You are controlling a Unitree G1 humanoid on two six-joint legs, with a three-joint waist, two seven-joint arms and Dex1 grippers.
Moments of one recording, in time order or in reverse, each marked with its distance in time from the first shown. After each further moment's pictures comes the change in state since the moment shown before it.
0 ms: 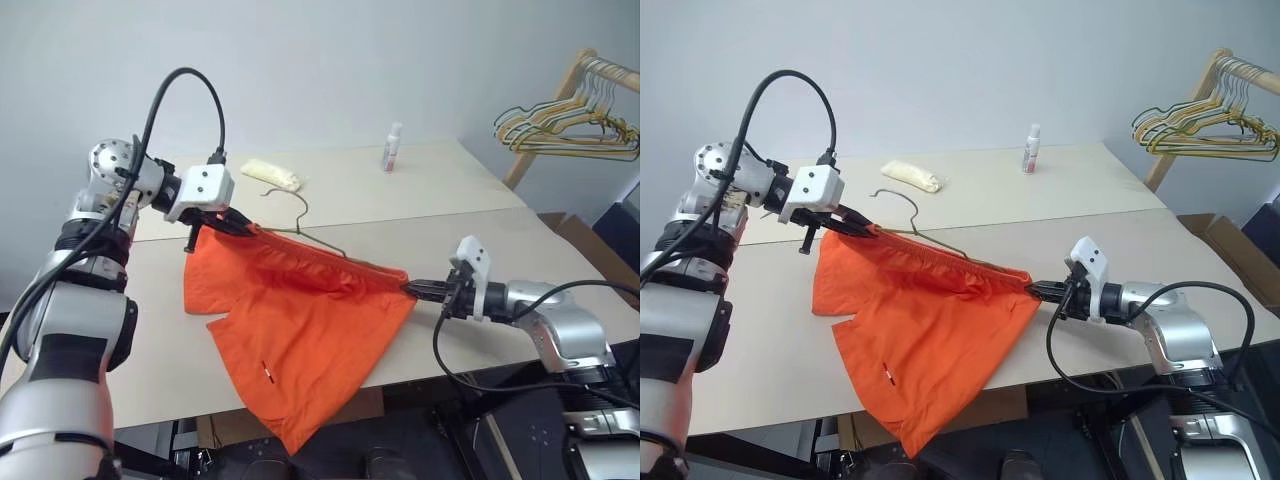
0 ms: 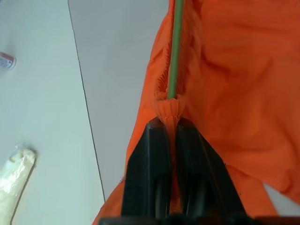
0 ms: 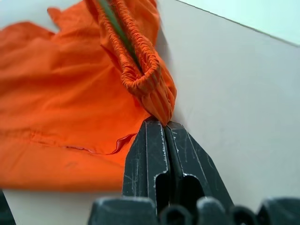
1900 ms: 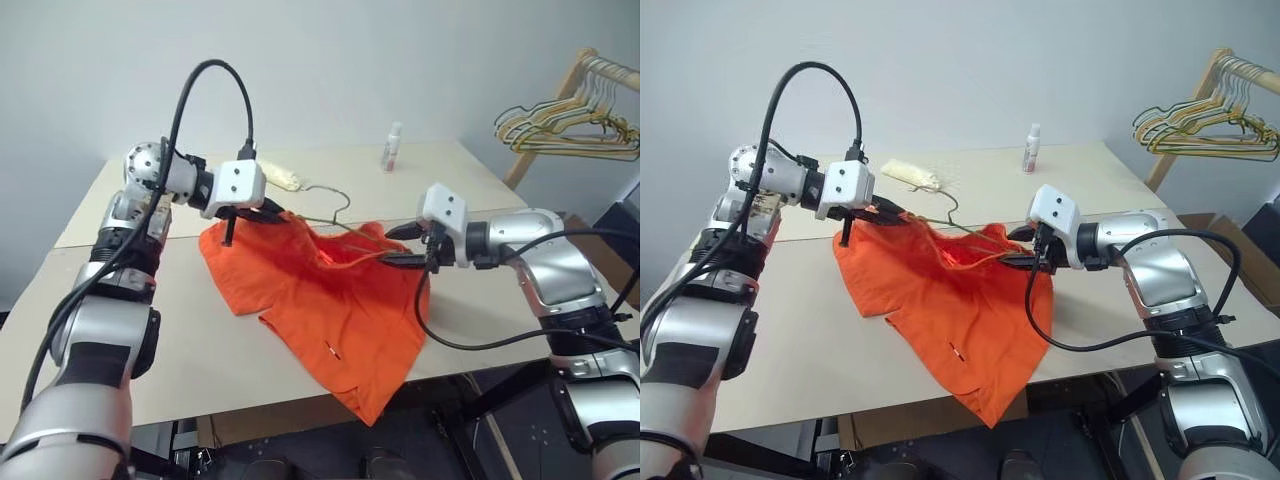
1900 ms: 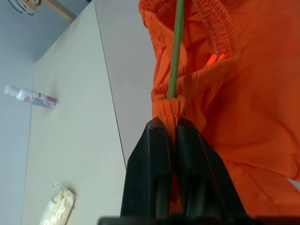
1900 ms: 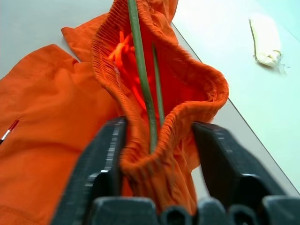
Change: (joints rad) left arm 0.074 -0.112 0.117 -0.230 0.012 0.066 0.091; right arm -0.326 0.014 0.141 0.013 -0.153 0.005 0.065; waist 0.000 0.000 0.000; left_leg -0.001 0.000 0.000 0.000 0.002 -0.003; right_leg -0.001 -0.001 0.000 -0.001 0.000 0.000
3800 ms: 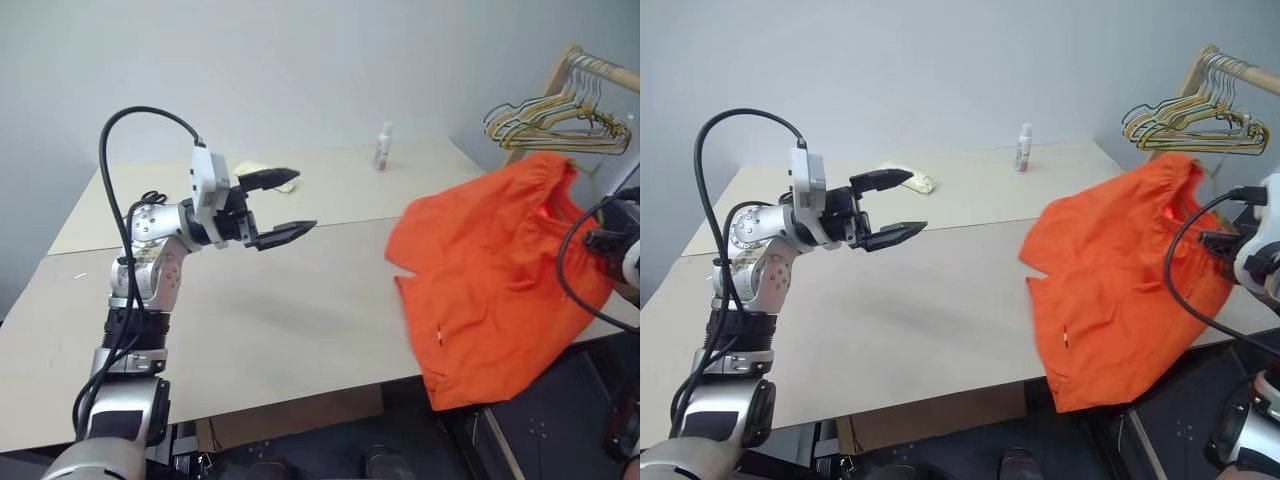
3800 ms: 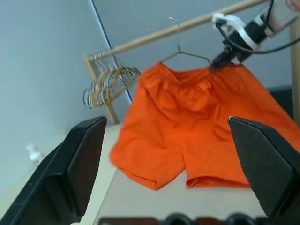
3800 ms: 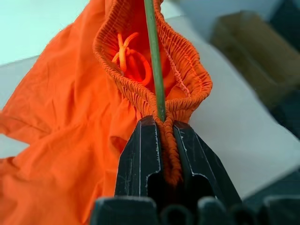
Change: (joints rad) left arm 0.440 -0.164 0.275 -0.748 -0.471 0.603 0.385; right arm 0.072 -0.107 -0.788 -0.179 -0.037 1.045 -0.856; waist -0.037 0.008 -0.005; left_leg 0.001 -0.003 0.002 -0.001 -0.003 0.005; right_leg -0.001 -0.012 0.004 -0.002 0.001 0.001
